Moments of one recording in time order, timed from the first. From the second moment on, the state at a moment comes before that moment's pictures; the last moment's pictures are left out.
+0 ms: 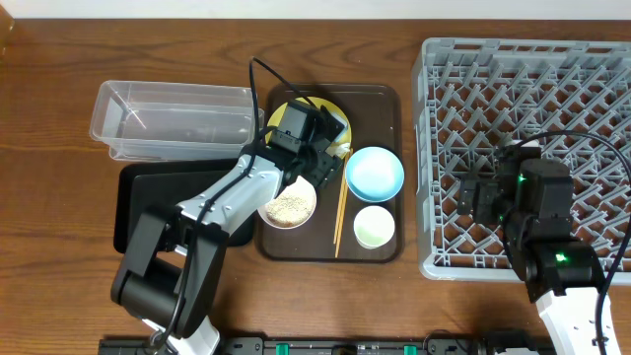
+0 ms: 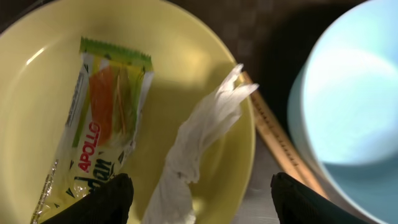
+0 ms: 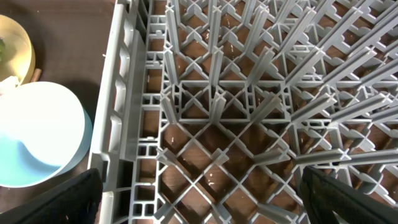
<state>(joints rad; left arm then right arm) -0.45 1.81 1.08 -0.26 0.14 0.20 0.06 0.93 0.73 -0.58 0.06 0.08</state>
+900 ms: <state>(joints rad) -0.45 1.87 1.08 -0.23 0.10 0.20 0.06 0.93 0.73 -0.58 0.06 0.08</state>
